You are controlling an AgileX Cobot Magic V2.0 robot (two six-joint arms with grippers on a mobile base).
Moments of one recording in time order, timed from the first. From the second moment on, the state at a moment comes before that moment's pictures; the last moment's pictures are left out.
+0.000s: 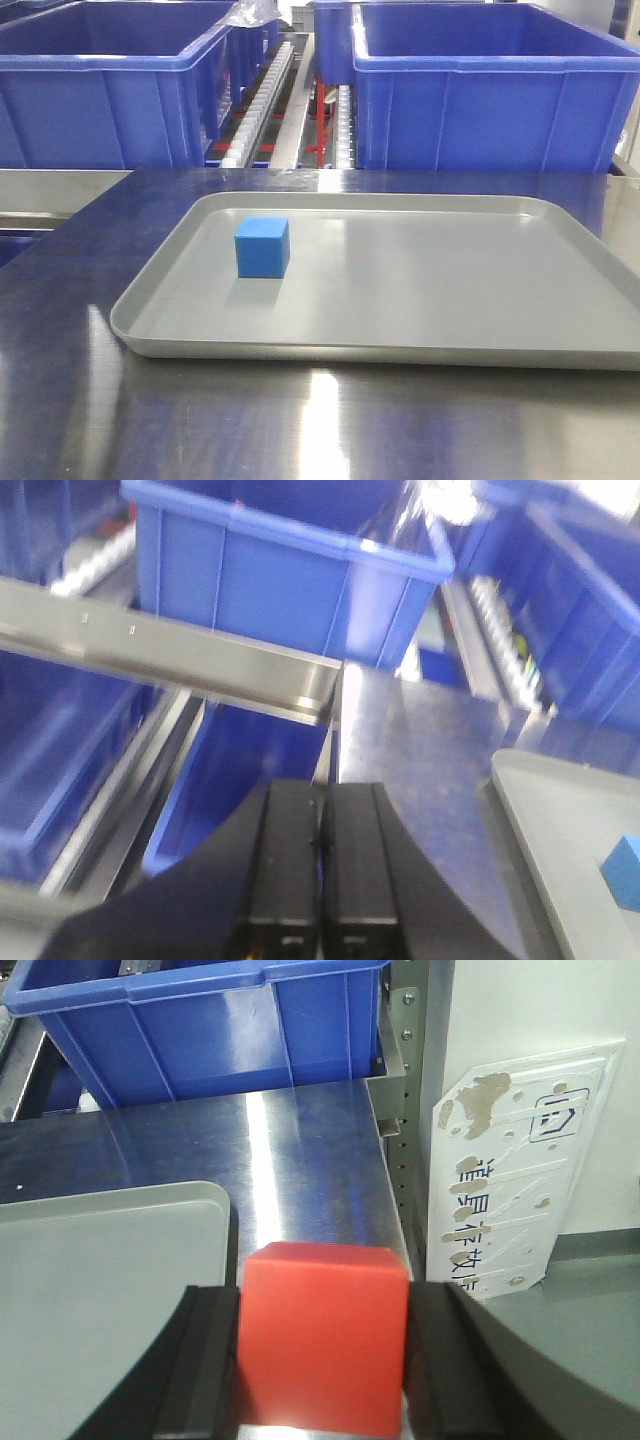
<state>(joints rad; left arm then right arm) -0.07 0.20 -0.16 0.03 0.20 -0.32 -0.09 0.48 -0.57 0.10 0.55 0.10</state>
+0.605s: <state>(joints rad) -0.07 0.65 -0.54 0.09 0.38 -0.32 -0.09 0.48 -0.57 0.10 0.55 0.10</state>
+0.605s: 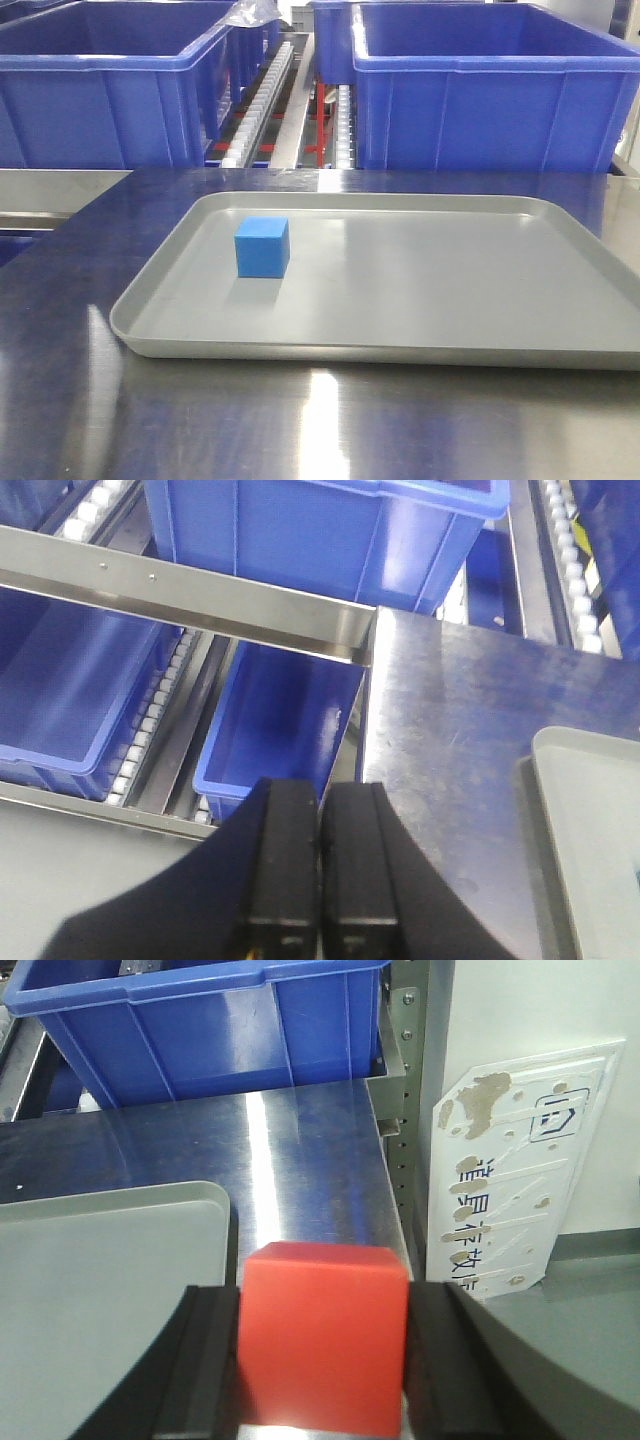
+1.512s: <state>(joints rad) -0.07 0.67 -0.55 0.09 0.37 -0.32 -0.09 0.48 -0.57 0.10 0.55 0.10</state>
